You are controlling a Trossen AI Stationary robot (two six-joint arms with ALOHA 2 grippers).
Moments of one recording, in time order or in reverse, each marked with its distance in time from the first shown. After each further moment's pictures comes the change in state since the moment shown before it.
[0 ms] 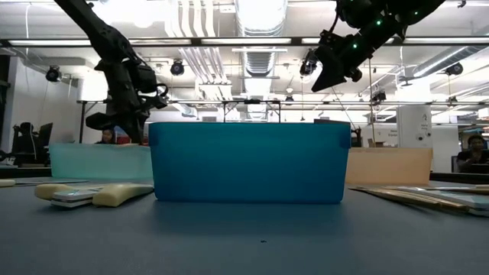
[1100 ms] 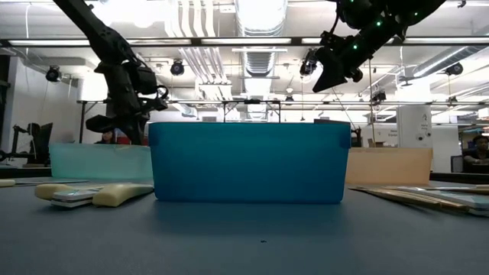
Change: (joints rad) left arm -0.006 0.000 -0.027 0.042 0.000 -0.020; right arm -0.015 0.000 0.000 0.000 0.000 -0.005
